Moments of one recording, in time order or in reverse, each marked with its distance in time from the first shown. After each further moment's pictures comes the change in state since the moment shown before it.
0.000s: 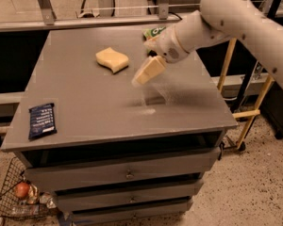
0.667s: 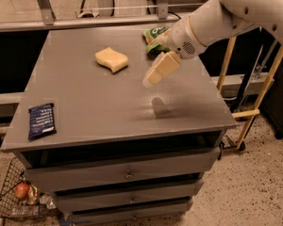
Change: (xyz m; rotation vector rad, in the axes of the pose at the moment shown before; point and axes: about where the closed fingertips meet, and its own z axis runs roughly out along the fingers) arm -0.008 0.031 -0.053 0.040 0.072 -0.008
